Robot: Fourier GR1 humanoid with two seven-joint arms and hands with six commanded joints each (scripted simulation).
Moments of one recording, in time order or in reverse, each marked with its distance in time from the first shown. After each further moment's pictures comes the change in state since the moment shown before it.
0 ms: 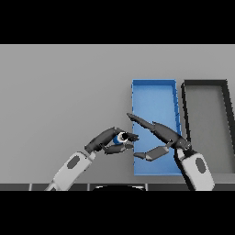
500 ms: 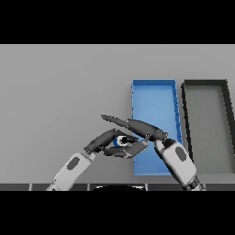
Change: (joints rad) left arm 0.017 -0.005 0.004 -0.008 -0.032 -0.038 -0.029; right arm -0.204 0.136 0.115 0.138 0.033 0.038 0.080
